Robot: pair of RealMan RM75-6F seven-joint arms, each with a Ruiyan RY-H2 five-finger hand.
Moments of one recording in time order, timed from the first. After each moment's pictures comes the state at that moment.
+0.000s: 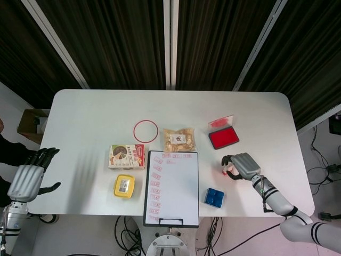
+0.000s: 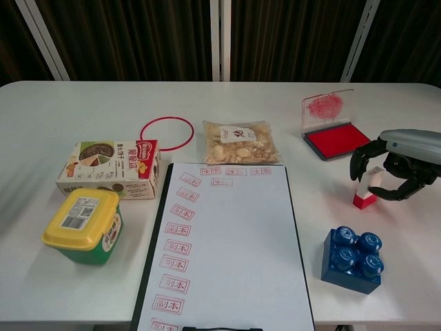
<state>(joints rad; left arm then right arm) -0.12 -1.17 0.00 -1.54 1.57 1.47 0.02 0.56 -1.44 -0.02 -1.30 -1.47 0.90 0.20</state>
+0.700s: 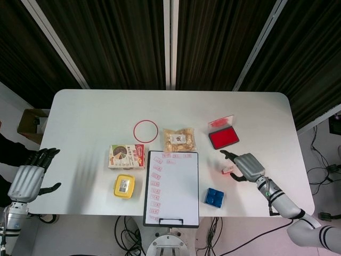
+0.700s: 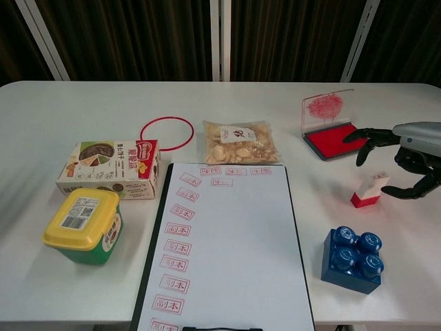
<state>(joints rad) -0.12 -1.16 0.00 -1.55 1.58 1.47 0.03 0.54 -1.37 -0.05 -1.34 -1.54 0.98 0.18</state>
